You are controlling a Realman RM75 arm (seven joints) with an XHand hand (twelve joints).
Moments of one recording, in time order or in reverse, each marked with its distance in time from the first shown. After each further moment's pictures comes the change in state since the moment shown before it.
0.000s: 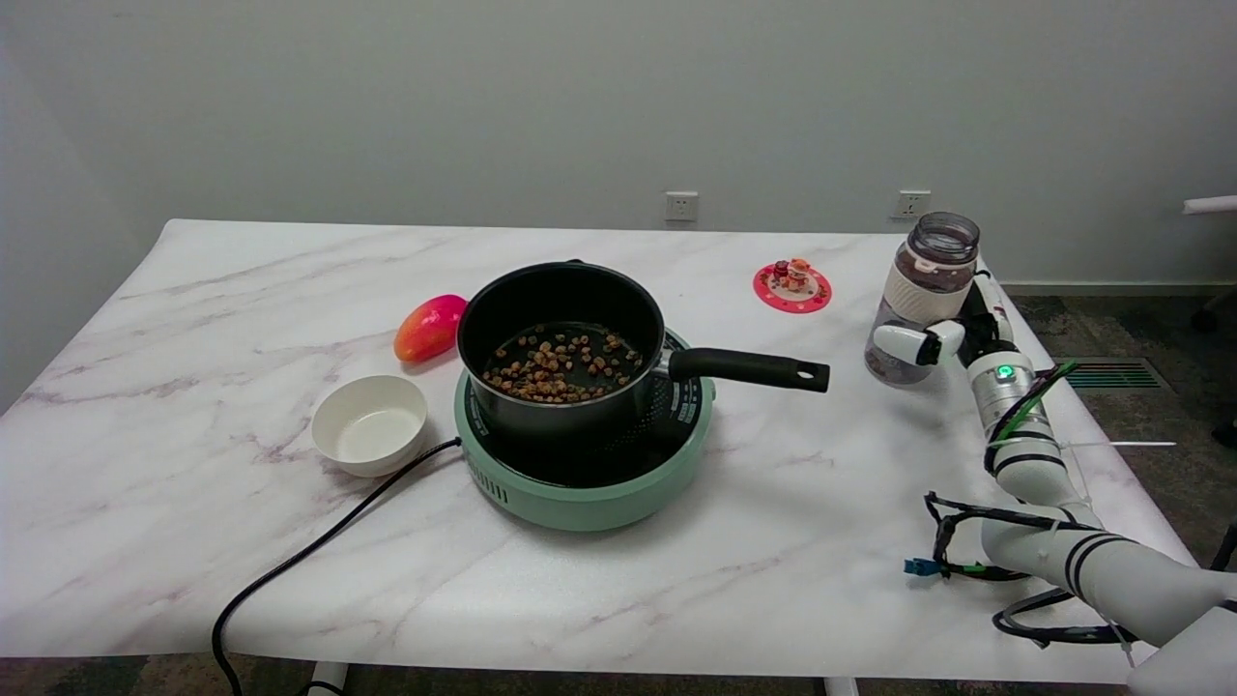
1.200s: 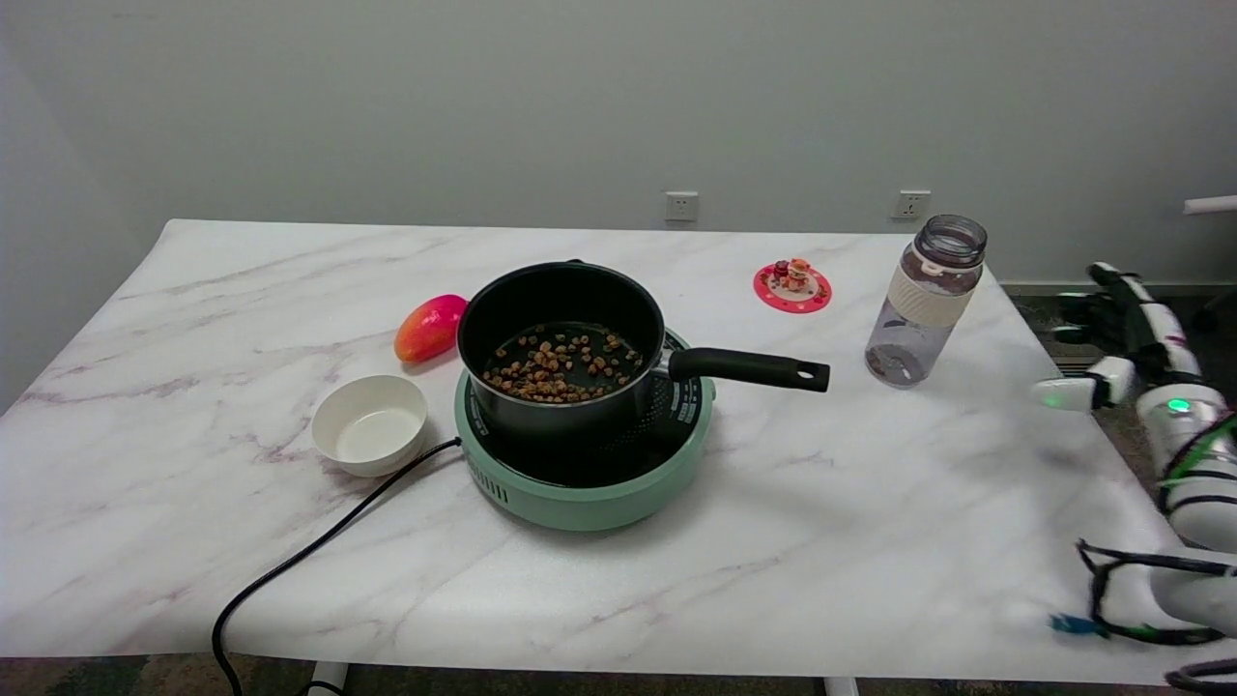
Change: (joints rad) arm -0.224 0.186 0.187 -0.017 -0.014 0.001 -0.041
